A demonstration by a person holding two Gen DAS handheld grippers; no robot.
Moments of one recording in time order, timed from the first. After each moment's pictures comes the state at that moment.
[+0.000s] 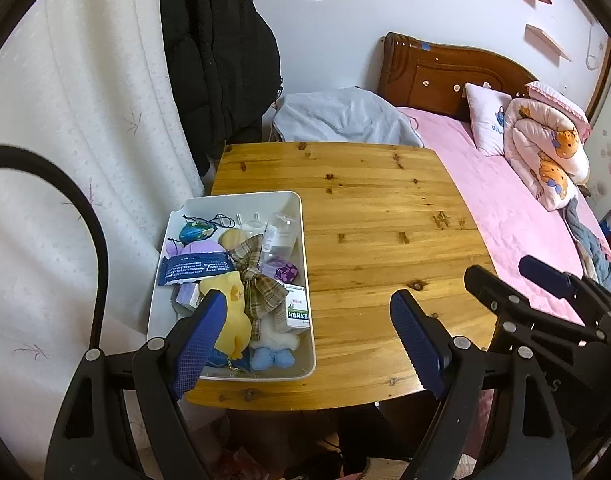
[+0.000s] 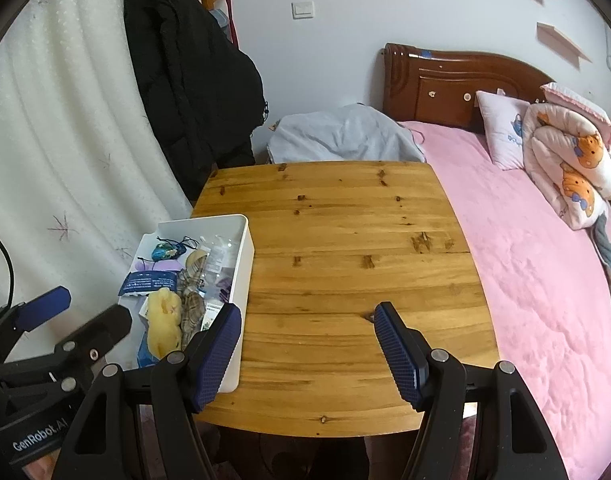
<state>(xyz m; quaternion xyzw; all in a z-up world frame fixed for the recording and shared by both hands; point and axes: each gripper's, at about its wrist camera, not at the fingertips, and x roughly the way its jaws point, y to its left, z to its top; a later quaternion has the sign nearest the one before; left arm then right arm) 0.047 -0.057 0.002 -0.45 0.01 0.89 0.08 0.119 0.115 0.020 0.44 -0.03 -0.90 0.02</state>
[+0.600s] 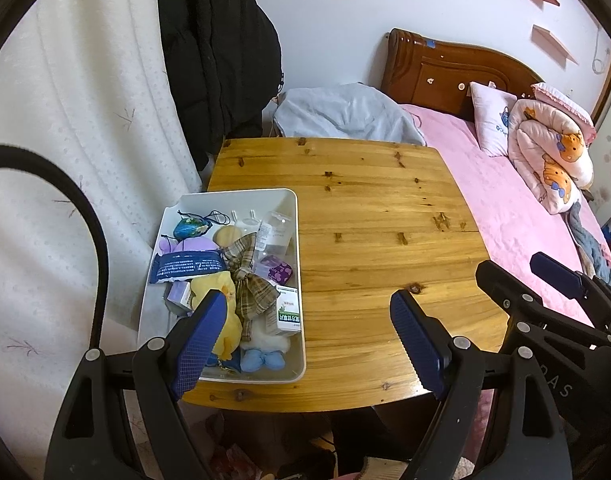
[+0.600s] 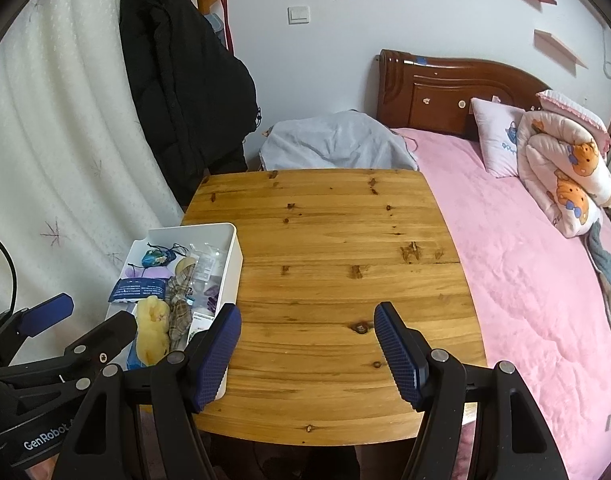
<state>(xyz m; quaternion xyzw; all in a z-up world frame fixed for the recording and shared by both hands) 0.038 -0.043 -0.003 -0.46 0.00 0.88 0.07 0.111 0.127 0.026 0.43 -0.02 -0.90 0.01</state>
